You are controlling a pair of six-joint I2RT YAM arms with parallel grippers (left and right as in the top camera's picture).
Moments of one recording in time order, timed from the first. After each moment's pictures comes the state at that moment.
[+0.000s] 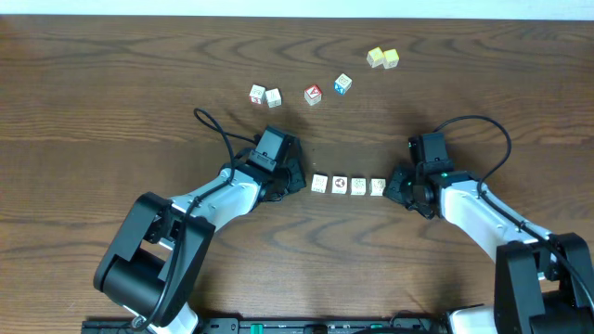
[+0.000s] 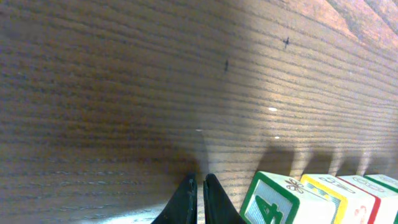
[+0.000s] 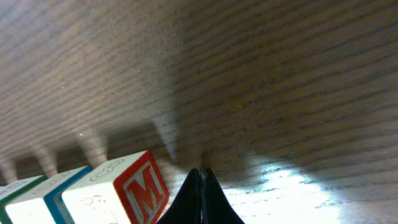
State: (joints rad) left arm -0.51 1.79 0.88 -0.17 0.22 -0.79; right arm 0.19 1.60 0.74 -0.39 -0.11 0.64
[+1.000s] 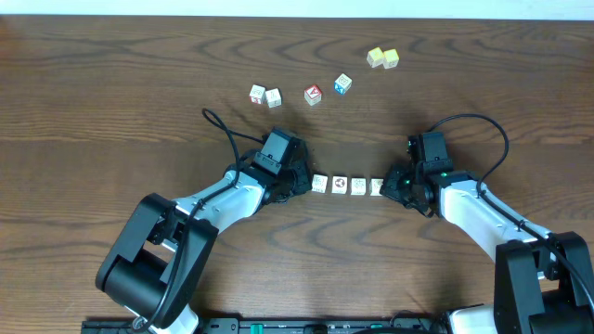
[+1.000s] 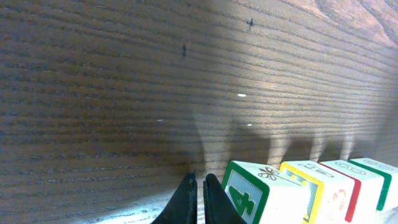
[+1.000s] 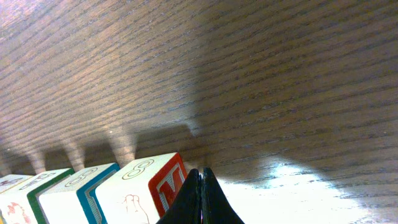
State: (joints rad) left arm -0.53 1.79 0.88 -0.14 0.23 -0.78; right arm 0.19 1.60 0.74 -0.35 -0.16 0.62
